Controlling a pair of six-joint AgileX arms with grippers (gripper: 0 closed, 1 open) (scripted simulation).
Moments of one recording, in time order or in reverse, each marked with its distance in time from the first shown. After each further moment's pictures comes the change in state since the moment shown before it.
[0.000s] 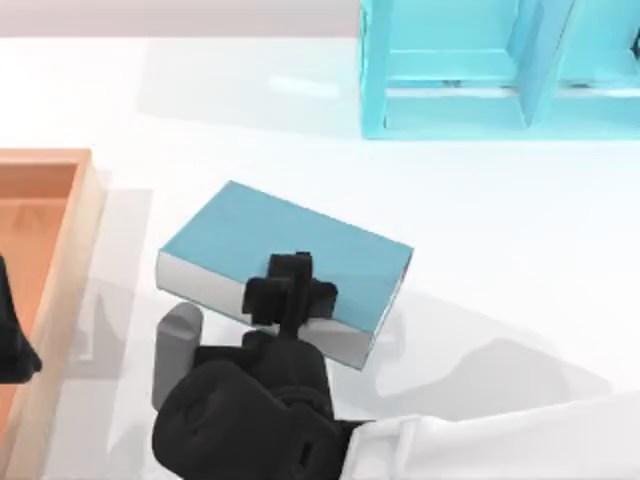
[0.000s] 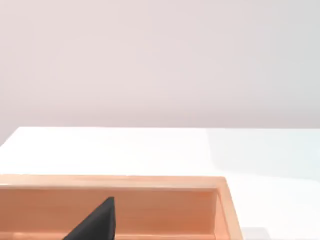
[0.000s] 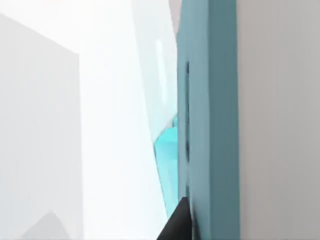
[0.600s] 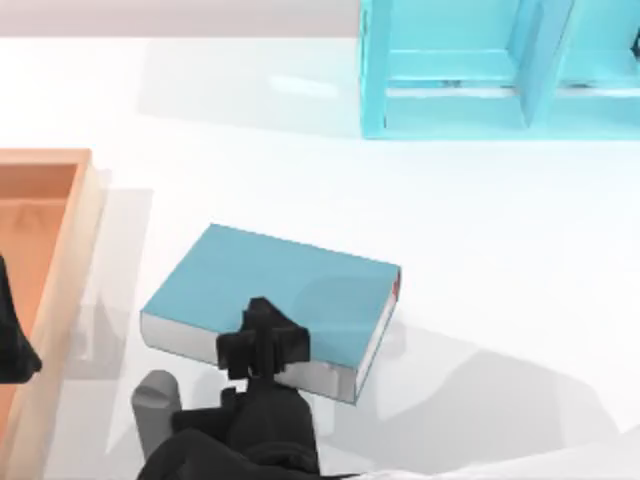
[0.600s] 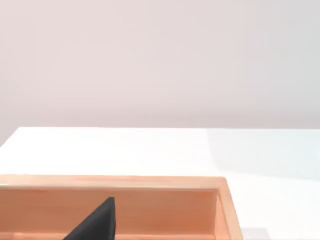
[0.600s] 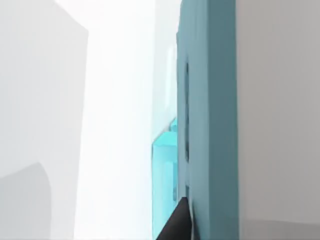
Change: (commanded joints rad) left arm 0.000 0.000 0.000 0.000 0.000 0.000; right arm 0.078 0.041 -0.006 -0.025 0.049 -0.094
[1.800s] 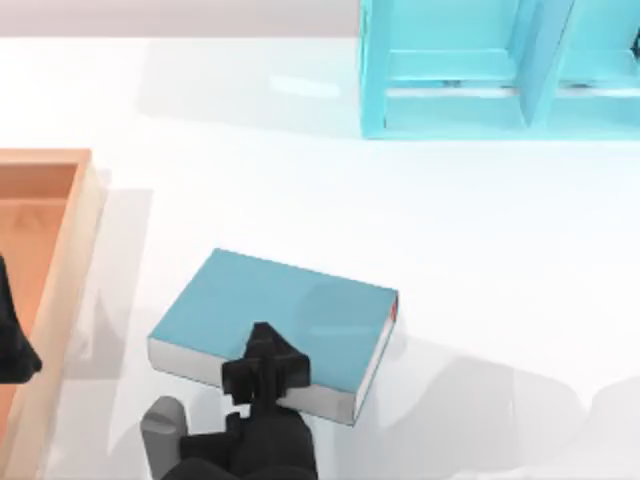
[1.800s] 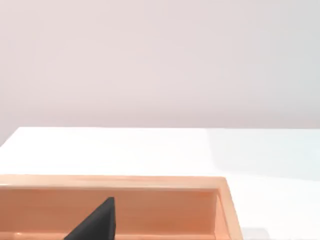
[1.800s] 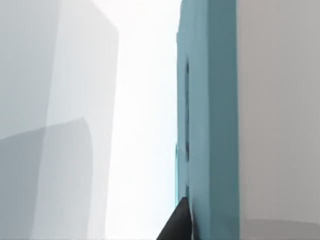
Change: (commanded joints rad) left arm 0.000 0.000 0.000 0.000 0.000 0.000; right arm 0.008 0.082 -0.032 0.094 0.009 0.016
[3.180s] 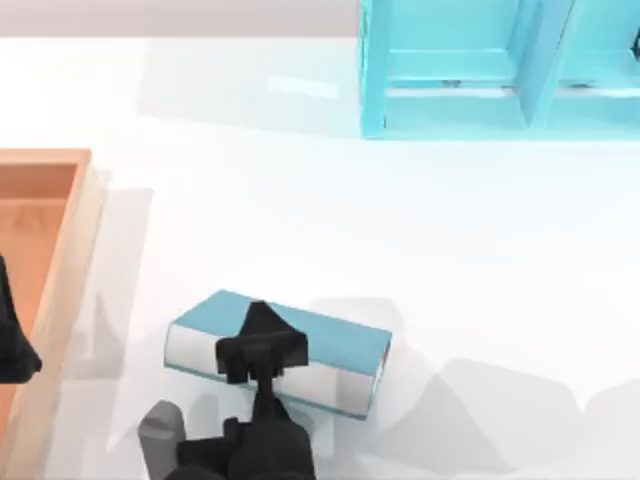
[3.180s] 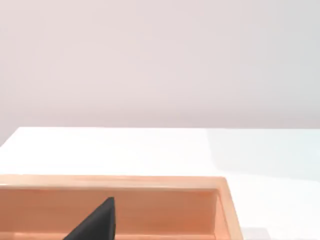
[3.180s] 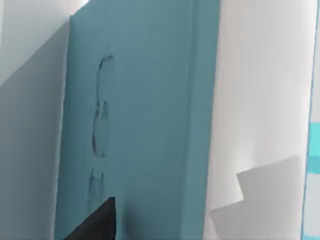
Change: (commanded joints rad) left arm 0.000 0.000 0.000 0.000 0.000 0.000; right arm 0.011 0.009 0.005 -0.012 0.009 0.012
